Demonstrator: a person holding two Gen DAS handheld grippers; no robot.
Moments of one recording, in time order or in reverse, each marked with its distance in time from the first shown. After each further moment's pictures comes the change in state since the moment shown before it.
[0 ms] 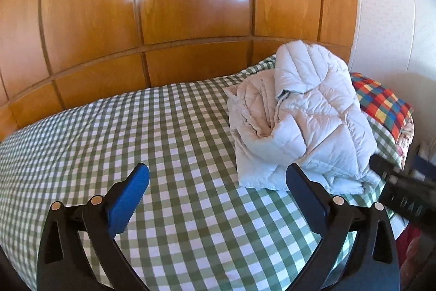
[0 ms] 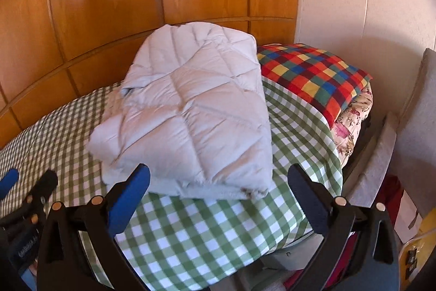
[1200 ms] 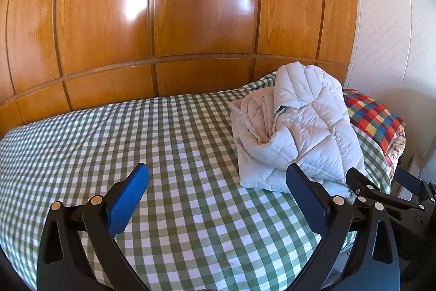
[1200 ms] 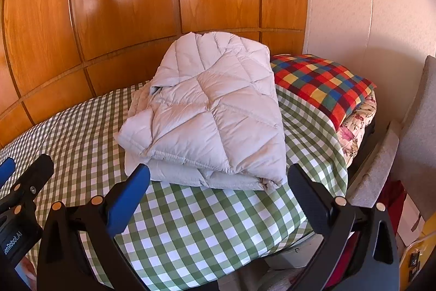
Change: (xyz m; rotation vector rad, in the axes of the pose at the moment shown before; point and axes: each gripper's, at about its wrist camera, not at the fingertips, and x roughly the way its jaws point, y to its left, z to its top) left arm -0.036 0.010 -0.004 -0.030 -0.064 -0.015; right arm -0.023 0.019 -0.015 -0.018 -0.039 0.035
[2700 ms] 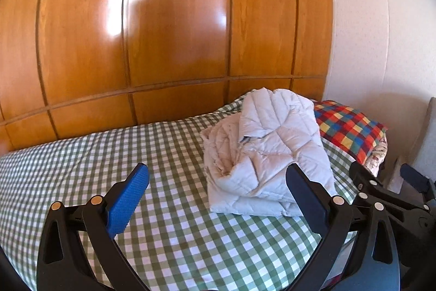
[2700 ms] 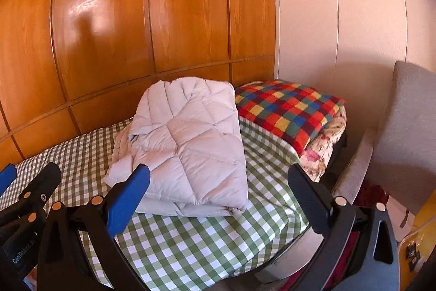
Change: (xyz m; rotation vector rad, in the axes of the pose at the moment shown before) left arm -0.029 -0.037 0.029 0.065 -0.088 -0.097; right arm -0.049 -0.034 0.026 0.083 -0.142 -0.108
